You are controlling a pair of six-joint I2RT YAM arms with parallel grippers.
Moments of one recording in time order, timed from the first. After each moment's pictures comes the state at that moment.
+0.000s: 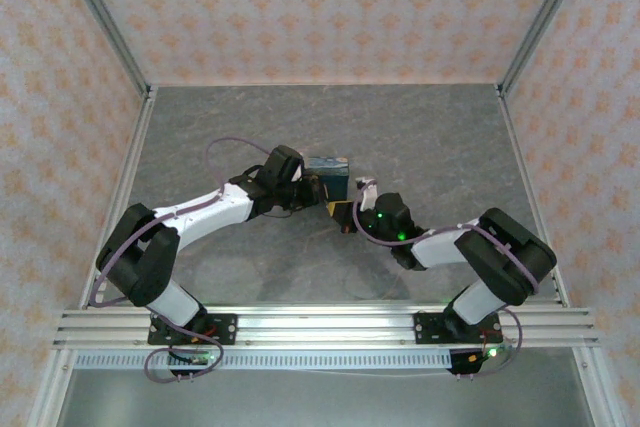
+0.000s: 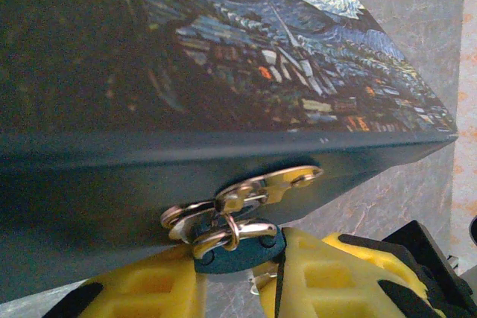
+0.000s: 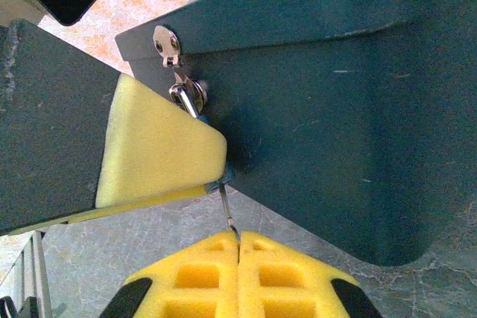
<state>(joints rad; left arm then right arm) -0.59 1.56 0.95 -0.22 0.26 -0.88 0.70 1.55 0.38 0.85 -0.25 0.68</state>
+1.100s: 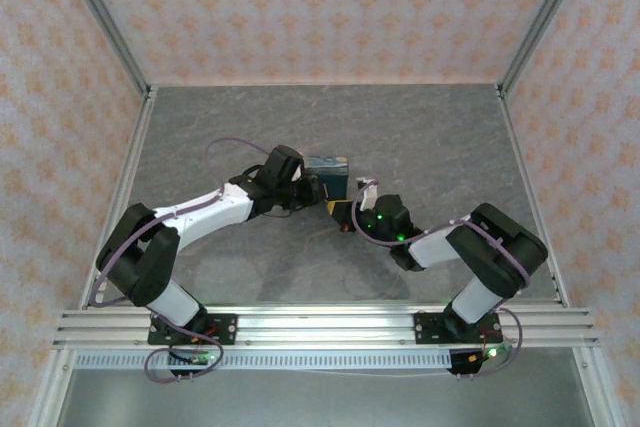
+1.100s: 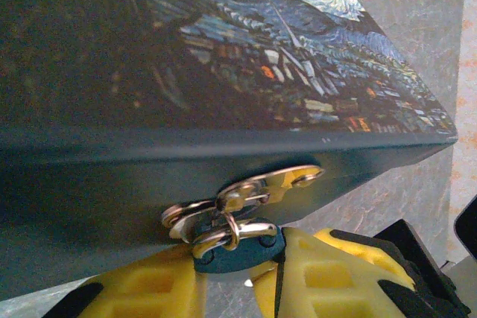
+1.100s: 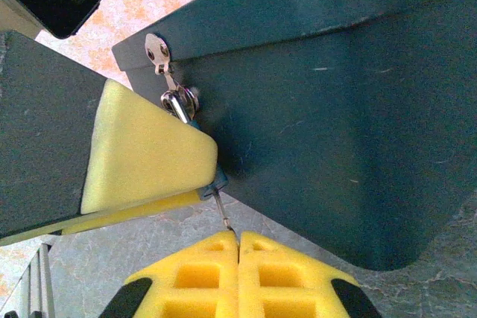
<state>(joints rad) -0.59 1.56 0.95 -0.22 0.26 -0.89 0.70 1.61 0.38 0.95 -0.23 0.72</state>
